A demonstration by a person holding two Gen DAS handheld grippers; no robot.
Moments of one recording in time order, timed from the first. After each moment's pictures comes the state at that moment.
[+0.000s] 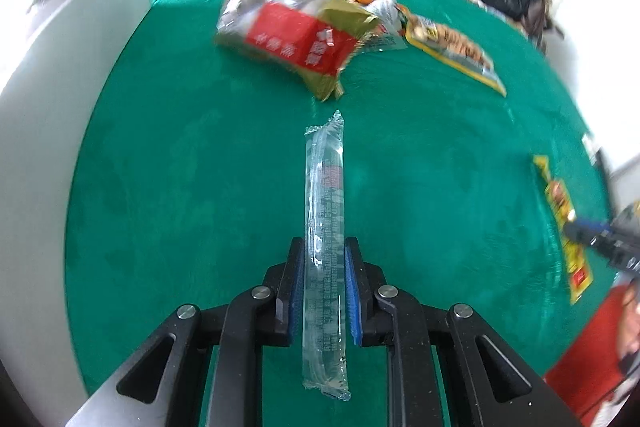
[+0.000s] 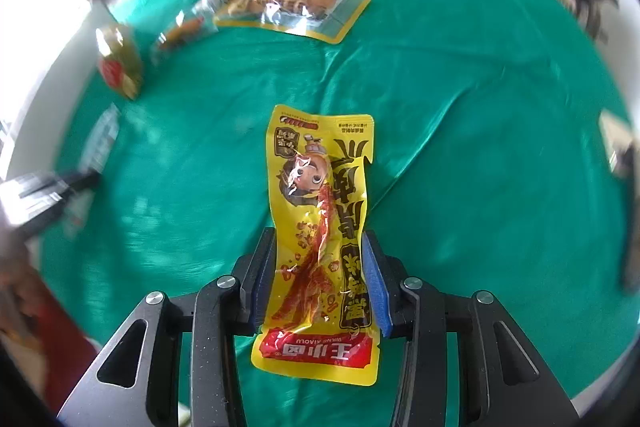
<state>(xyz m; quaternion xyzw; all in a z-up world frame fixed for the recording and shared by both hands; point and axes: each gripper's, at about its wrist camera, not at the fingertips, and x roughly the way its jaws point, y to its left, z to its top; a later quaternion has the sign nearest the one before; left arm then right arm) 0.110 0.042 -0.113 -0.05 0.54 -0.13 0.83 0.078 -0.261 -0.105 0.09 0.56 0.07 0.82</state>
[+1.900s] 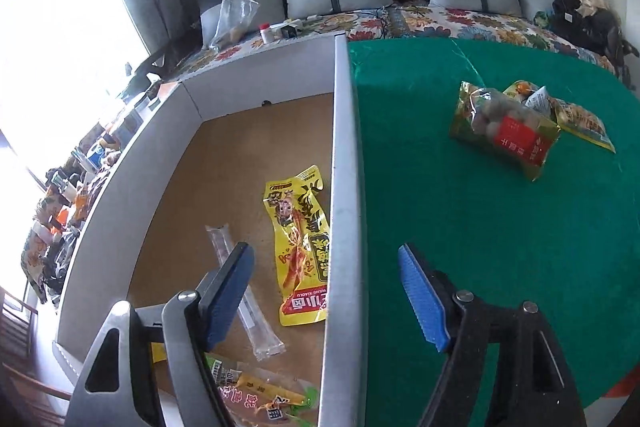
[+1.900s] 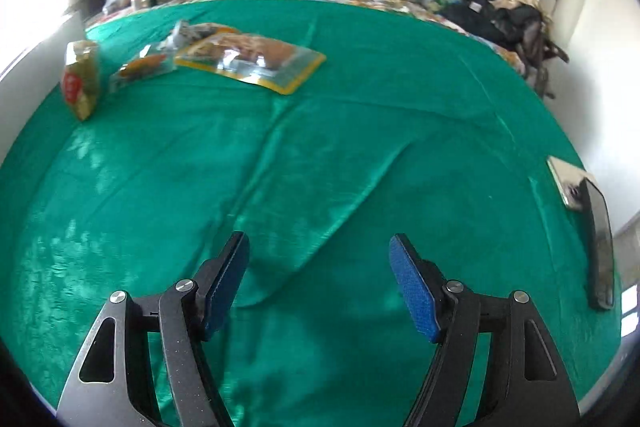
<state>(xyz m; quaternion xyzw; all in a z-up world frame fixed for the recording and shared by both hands) 0.093 0.173 -0.043 0.08 0.43 0.07 0.90 0.075 -0.278 -0.125 -0.03 0.44 -0.05 0.90</state>
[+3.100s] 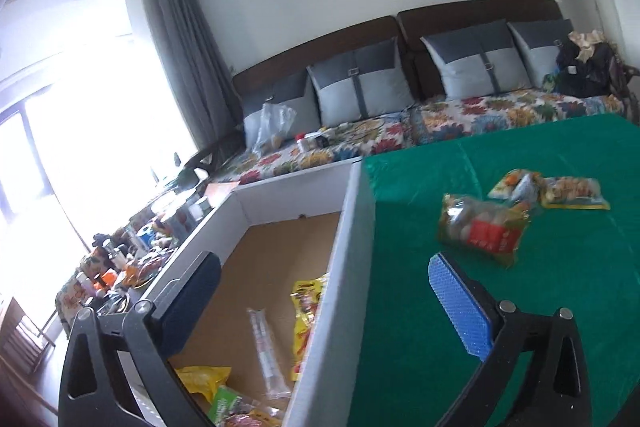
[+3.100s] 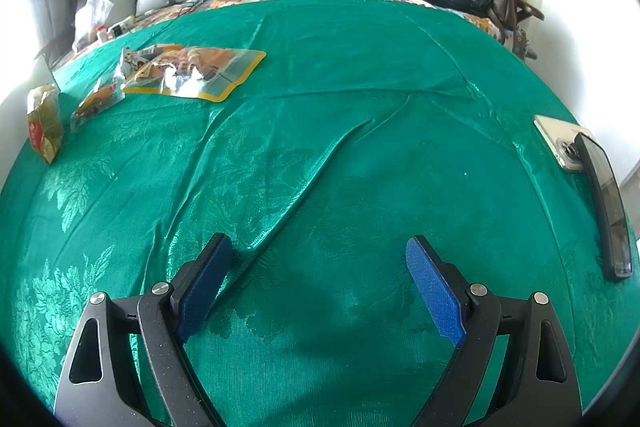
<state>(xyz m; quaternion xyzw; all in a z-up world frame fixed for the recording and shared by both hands) 0.032 0.096 0.020 0.14 0.23 0.11 0.96 0.076 -0.295 -0.127 0.03 0.43 -0.07 0.90</state>
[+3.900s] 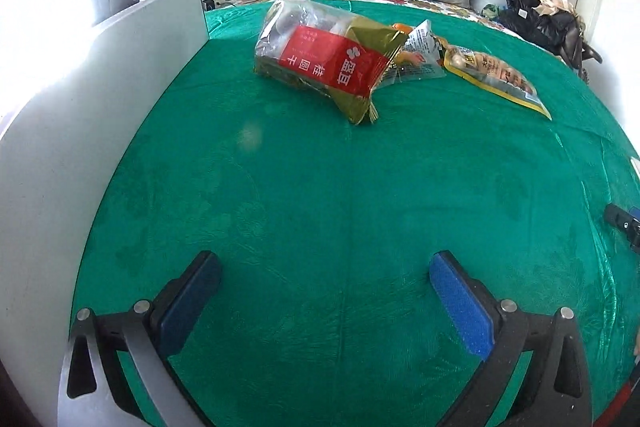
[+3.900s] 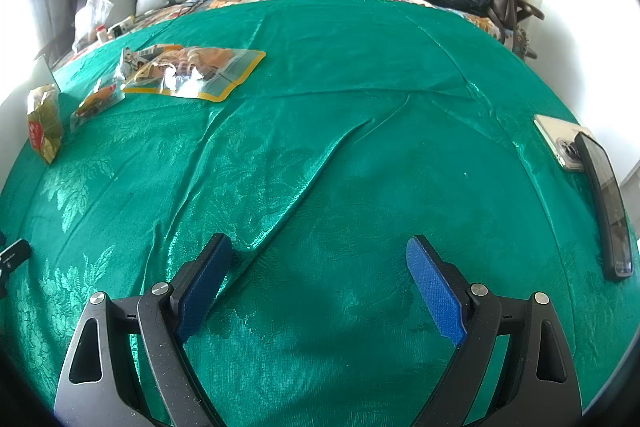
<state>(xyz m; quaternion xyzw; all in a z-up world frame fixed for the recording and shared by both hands) 0.091 0.008 -0.134 0.00 0.45 -0.02 0.89 0.075 -0.295 -0.127 0.03 0.43 -0.07 0.90</state>
